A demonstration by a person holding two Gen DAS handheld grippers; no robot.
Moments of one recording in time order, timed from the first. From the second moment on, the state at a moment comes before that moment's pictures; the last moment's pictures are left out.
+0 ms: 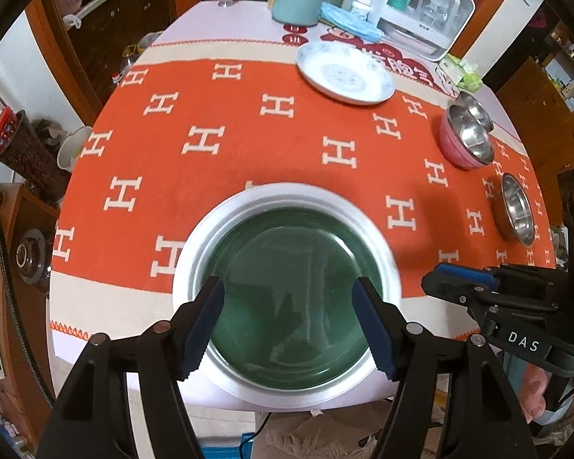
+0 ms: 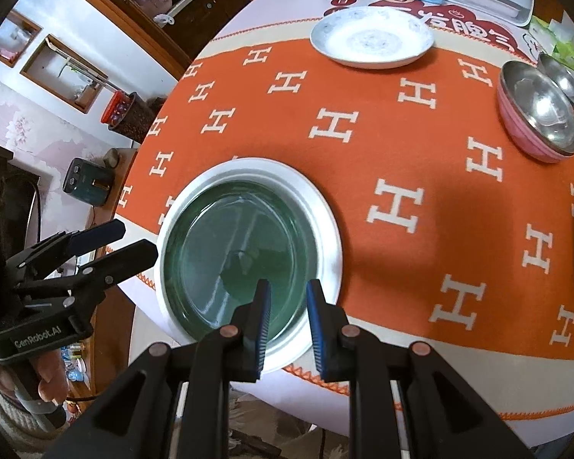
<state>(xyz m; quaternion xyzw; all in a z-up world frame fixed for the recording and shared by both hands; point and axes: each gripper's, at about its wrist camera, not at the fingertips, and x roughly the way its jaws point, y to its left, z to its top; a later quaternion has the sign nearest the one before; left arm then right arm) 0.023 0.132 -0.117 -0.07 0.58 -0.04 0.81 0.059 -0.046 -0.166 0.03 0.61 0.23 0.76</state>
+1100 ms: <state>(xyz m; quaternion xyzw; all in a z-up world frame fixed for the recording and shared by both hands) 0.074 0.023 -0.024 -0.04 0.49 0.02 0.87 0.144 -0.182 -0.071 0.01 0.50 0.24 0.83</state>
